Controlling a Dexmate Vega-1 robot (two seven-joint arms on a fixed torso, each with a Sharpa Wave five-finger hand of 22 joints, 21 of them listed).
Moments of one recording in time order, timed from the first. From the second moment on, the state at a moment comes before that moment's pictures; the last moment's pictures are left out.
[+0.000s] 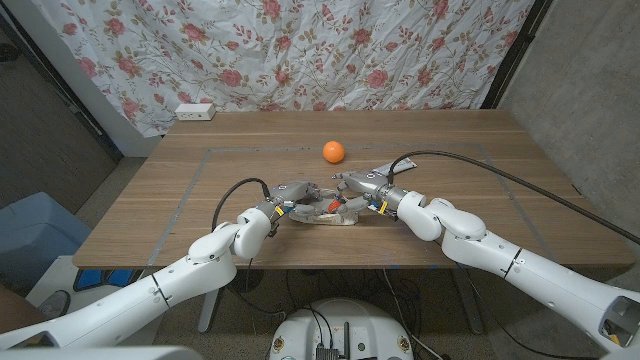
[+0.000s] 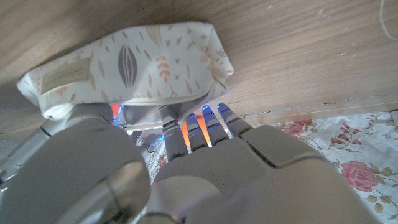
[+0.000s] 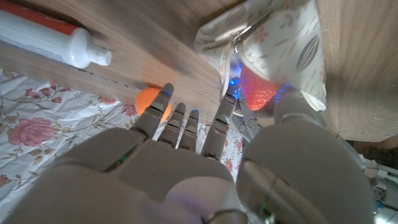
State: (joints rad) left arm 0.96 0.83 0.71 -1.97 0.58 0.36 0.06; left_hand 0.60 -0.08 0.30 -0.15 0.18 0.69 -0.06 0.18 0.18 0.28 -0.06 0.19 0.17 0.16 -0.03 0.18 0.17 0.09 0.03 0.18 0.17; right arm -0.80 -0.74 -0.79 -1.82 -0.73 -0.03 0.04; right_hand 0.78 -0.12 0.37 -0.16 0.20 0.83 -0.17 0.49 0.26 0.22 -0.05 0.20 0.20 0.16 -0.02 0.25 0.24 0.40 0.02 0.19 0.17
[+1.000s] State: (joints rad) left arm 0.95 0.83 0.72 -1.97 0.61 0.34 0.07; left_hand 0.66 -0.01 0.35 -0.17 0.18 0.76 -0.08 0.21 0.18 0.35 -0.09 0.20 0.17 0.23 -0.04 0.19 0.17 0.15 0.02 0.20 0.17; right arm -0.81 -0.74 -0.77 -1.82 -0.71 -0.01 -0.02; right_hand 0.79 -0.10 0.37 -0.16 0.20 0.86 -0.17 0.51 0.26 0.24 -0.05 0.20 0.20 0.17 -0.03 0.25 0.24 0.42 0.02 0.19 0.17
